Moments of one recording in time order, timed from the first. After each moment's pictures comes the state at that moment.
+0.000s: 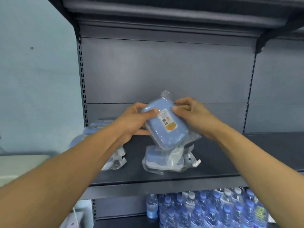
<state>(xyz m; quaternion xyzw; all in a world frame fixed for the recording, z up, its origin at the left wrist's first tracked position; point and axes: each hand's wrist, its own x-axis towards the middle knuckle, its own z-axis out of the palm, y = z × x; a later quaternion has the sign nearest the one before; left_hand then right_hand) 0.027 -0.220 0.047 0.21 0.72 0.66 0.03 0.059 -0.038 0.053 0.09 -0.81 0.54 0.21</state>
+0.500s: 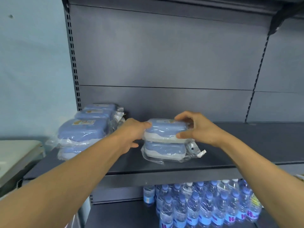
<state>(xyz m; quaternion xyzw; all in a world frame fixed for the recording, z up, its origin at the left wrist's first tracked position) -0.004 -0.216 -0.018 0.07 0.78 0.61 0.07 0.021 0.001 -0.018 0.11 -0.91 0.37 0.14</state>
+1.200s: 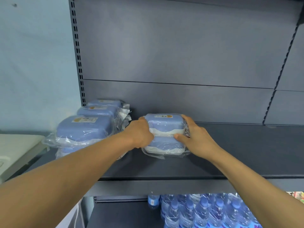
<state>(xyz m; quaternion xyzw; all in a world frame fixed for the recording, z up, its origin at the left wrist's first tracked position) -0.044 -0.210 -0.032 0.12 0.96 0.26 -0.02 -0.022 -0.018 -0.063 0.05 -0.93 0.31 0.17</state>
